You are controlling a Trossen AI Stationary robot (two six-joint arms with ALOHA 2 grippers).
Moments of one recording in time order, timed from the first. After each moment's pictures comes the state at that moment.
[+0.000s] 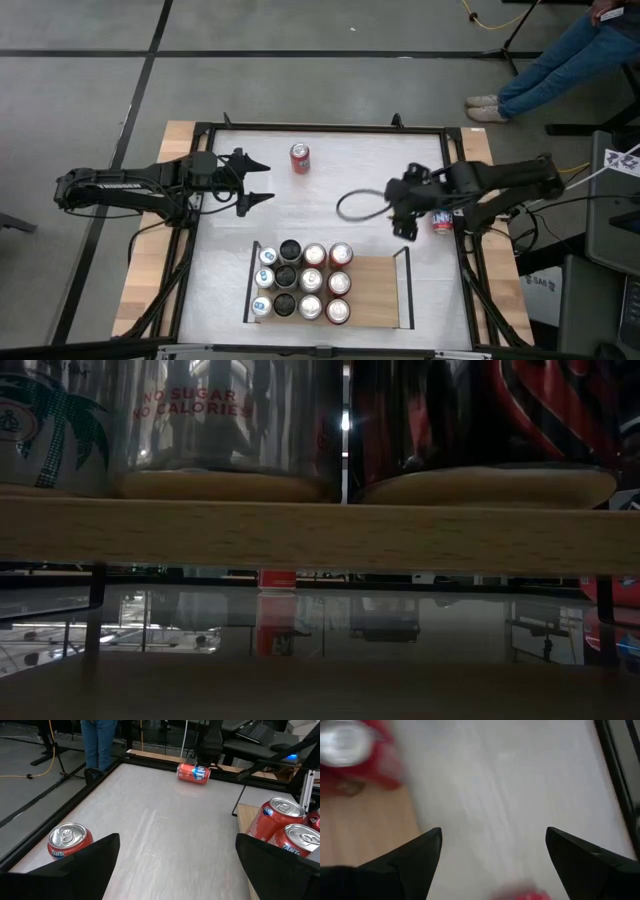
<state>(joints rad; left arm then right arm) 0.13 0.74 0.62 -0.20 -0.09 -0.13 0.24 1.41 1.58 -1.39 0.27 0.43</state>
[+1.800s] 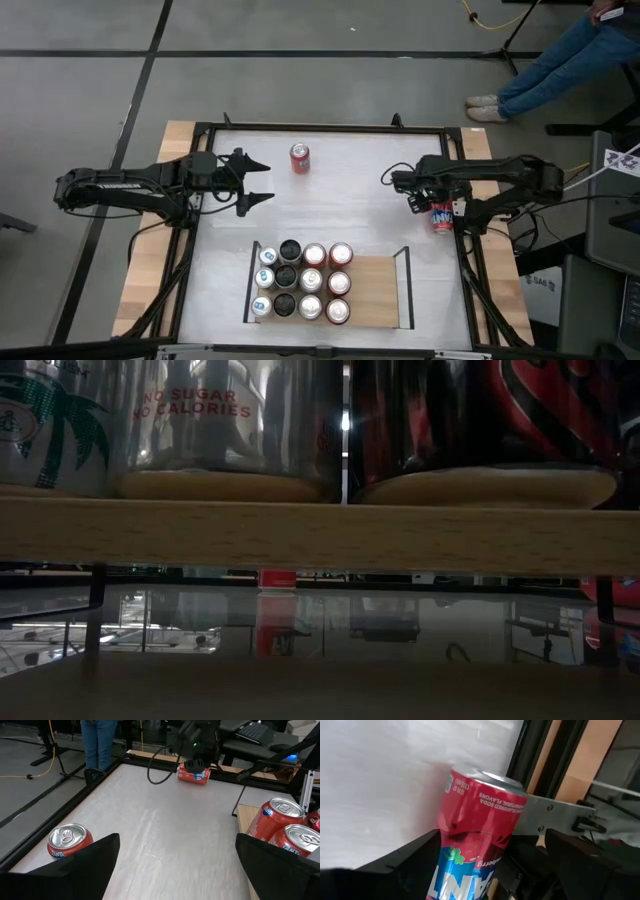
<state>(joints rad) 0.13 0.74 0.62 -0.20 -0.09 -0.13 -0.29 1.39 0.81 -1.41 0.15 1.03</state>
